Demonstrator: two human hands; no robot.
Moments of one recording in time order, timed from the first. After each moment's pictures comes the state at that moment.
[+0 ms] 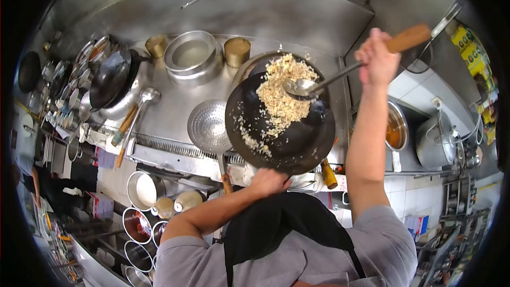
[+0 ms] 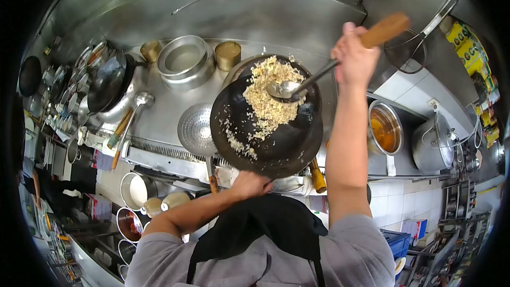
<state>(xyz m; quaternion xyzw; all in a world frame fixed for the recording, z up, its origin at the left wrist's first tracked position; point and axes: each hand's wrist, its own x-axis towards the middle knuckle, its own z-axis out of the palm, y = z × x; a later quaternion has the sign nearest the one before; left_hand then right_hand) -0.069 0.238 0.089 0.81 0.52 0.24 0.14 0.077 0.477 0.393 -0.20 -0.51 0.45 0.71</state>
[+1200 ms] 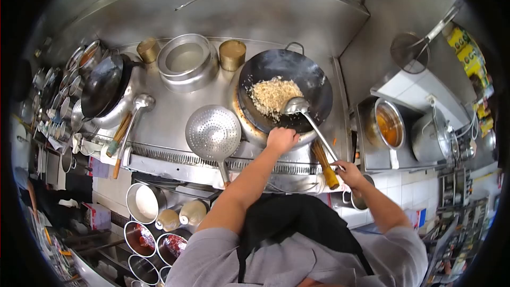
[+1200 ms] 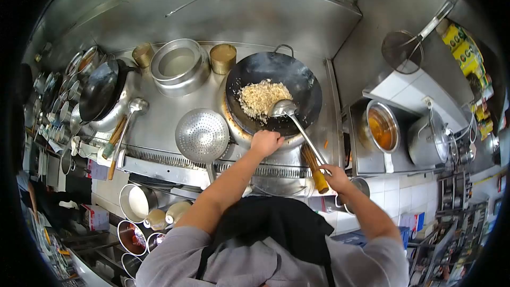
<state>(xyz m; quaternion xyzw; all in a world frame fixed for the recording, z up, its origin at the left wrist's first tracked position) -0.070 0.394 0.068 0.75 0.60 0.23 0.16 0.250 0.345 0.131 -0.51 -0.80 0.32 -0.01</state>
